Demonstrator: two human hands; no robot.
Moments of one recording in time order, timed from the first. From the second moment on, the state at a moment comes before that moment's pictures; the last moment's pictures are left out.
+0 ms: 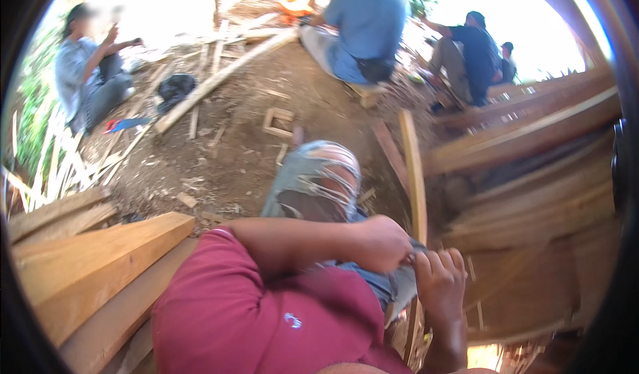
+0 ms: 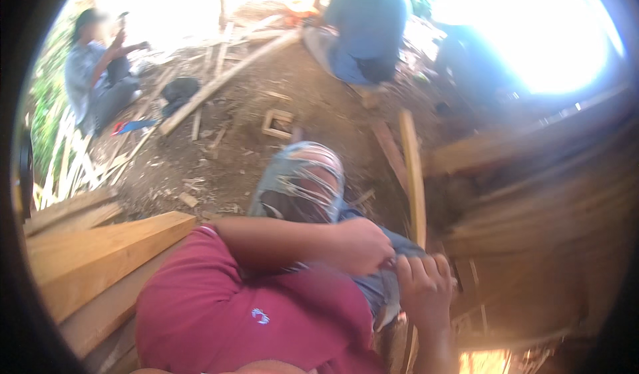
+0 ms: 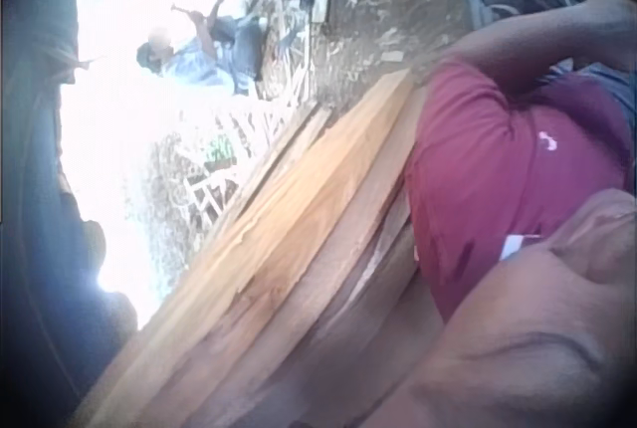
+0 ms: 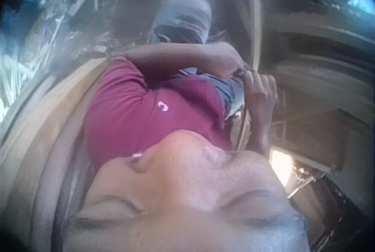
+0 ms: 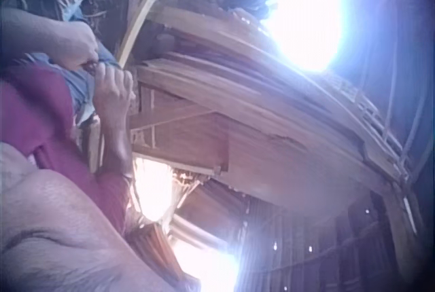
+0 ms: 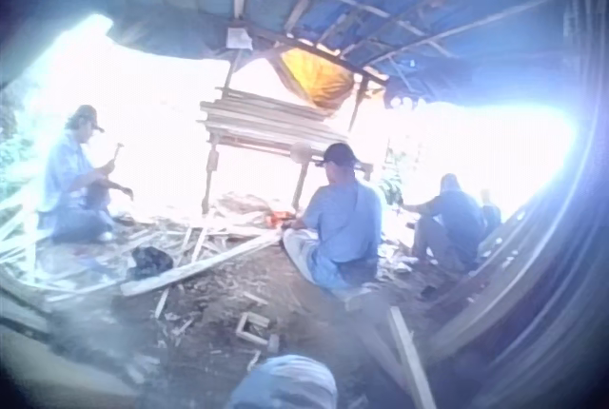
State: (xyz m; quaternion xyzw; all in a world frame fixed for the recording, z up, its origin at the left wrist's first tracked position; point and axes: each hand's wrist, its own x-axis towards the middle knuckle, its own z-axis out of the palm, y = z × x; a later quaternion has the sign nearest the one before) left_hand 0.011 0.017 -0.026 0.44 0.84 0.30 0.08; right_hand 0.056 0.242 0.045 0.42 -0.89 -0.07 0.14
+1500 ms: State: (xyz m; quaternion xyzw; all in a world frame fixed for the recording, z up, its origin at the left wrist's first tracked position) left_hand -0.013 0.002 -0.021 0.10 0.42 0.78 0.44; right_hand 0.038 0.272 0.010 0.23 -0.85 0.20 0.43
